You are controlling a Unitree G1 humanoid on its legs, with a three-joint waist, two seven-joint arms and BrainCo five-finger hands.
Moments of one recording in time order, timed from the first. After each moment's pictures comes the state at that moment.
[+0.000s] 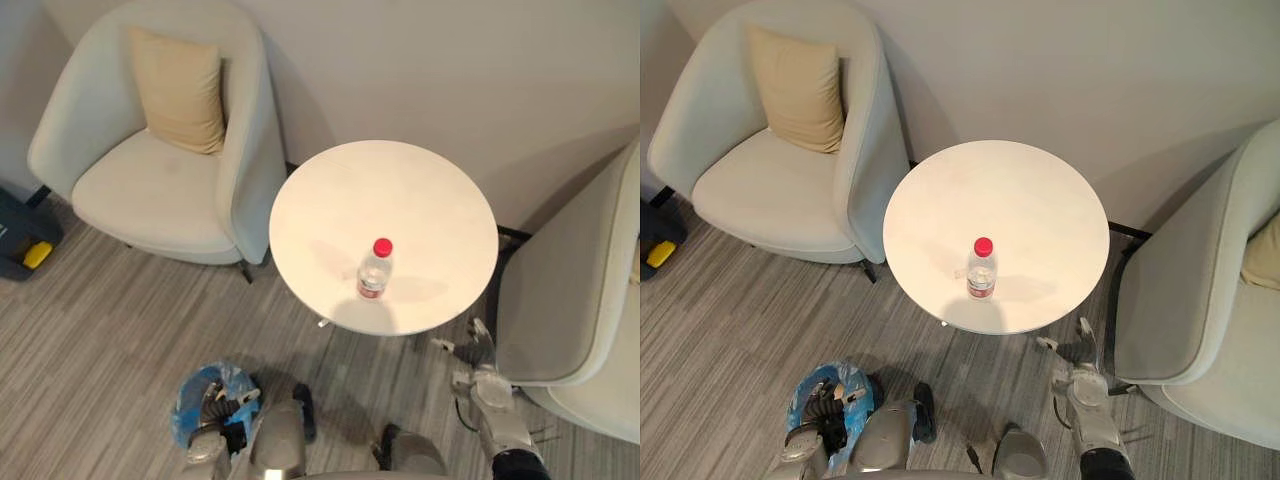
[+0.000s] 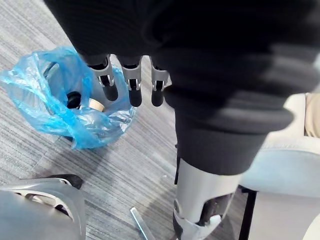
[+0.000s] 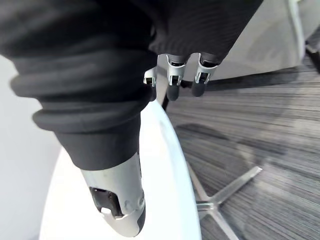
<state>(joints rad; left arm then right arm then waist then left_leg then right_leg) 0.16 0.10 0.12 0.66 -0.14 -0.01 0.18 -0.01 -0.17 -0.09 0.43 -0.01 -0.03 -0.24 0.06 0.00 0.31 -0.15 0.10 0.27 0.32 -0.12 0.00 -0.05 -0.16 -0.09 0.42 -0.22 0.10</state>
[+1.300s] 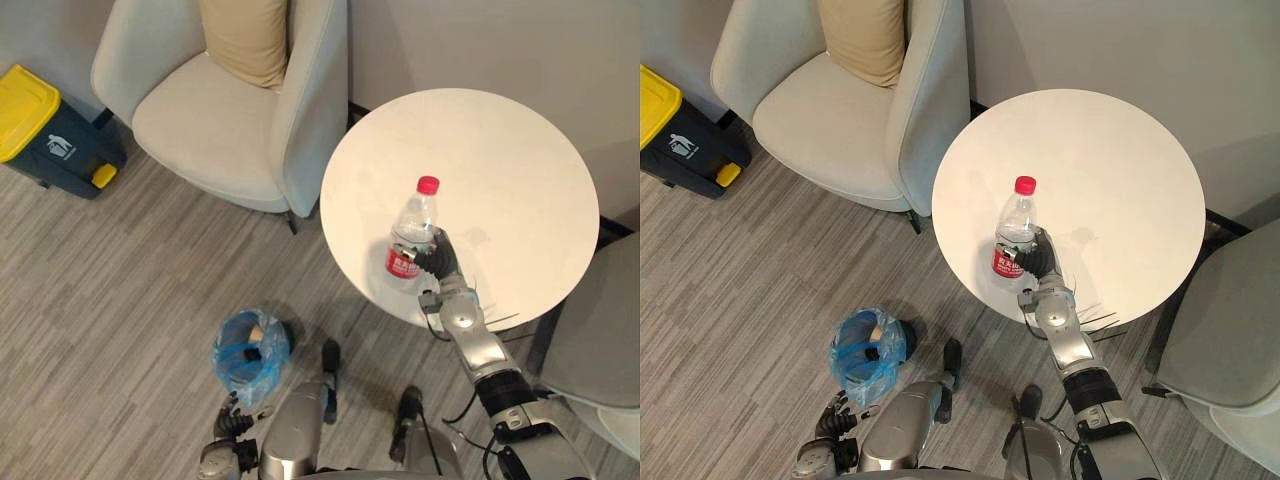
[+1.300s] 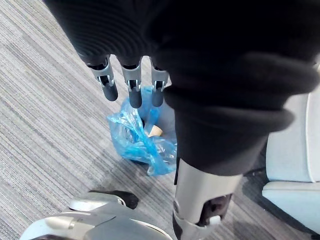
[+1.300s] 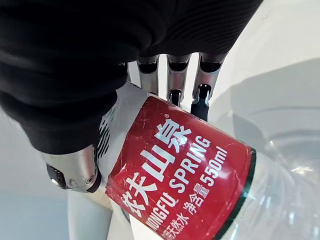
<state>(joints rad) 0.20 0.07 0.04 0.70 -0.15 -0.07 0.15 -0.33 -0.25 0.11 0.36 -0.12 -0.09 -0.26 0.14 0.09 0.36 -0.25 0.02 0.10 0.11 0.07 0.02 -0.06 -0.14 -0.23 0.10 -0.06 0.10</state>
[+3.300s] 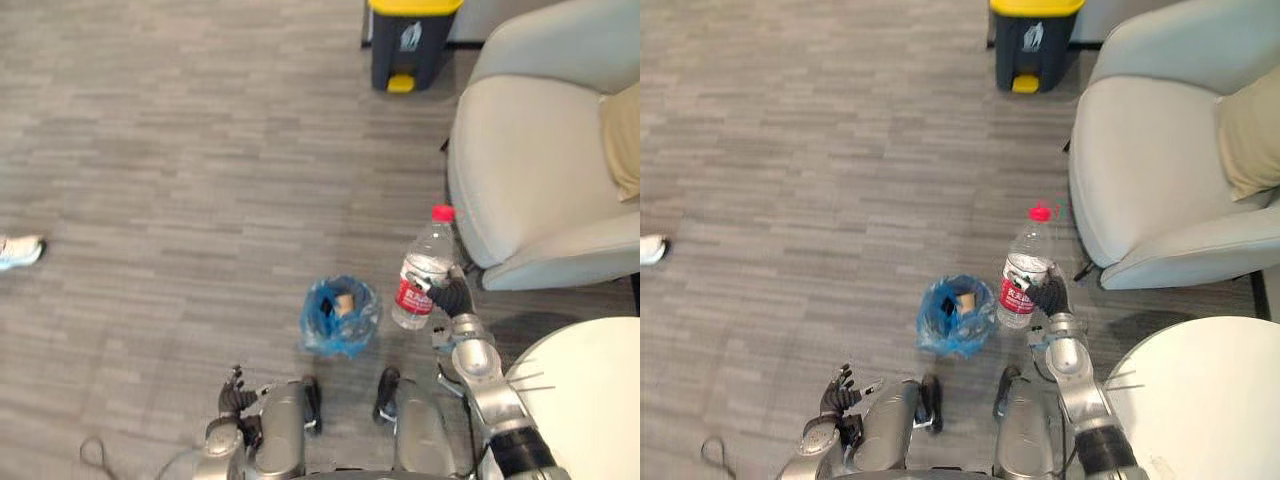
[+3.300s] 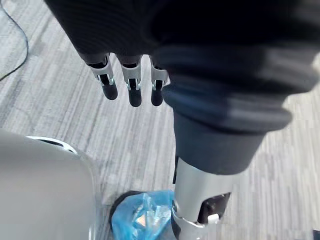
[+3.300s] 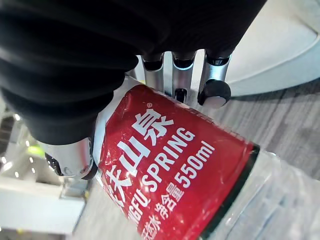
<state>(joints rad) 0.11 0.06 0.04 0.65 -0.12 -0.07 0.18 -0.14 -0.25 0.14 0.26 -0.22 -0.09 -0.24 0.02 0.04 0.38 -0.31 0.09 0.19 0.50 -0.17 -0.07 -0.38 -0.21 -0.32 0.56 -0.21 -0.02</state>
